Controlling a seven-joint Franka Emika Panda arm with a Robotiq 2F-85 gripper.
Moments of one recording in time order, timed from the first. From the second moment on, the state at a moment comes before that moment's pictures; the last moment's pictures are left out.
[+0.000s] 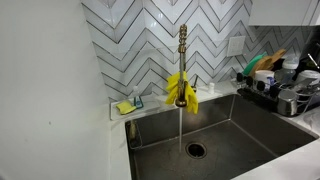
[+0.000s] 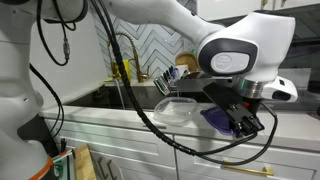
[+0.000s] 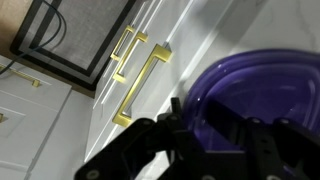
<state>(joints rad) -0.41 0.40 -0.18 -1.82 0.40 2.19 -0.43</state>
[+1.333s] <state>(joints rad) -0.47 0.33 -0.18 -1.71 0.47 2.08 -0.54</state>
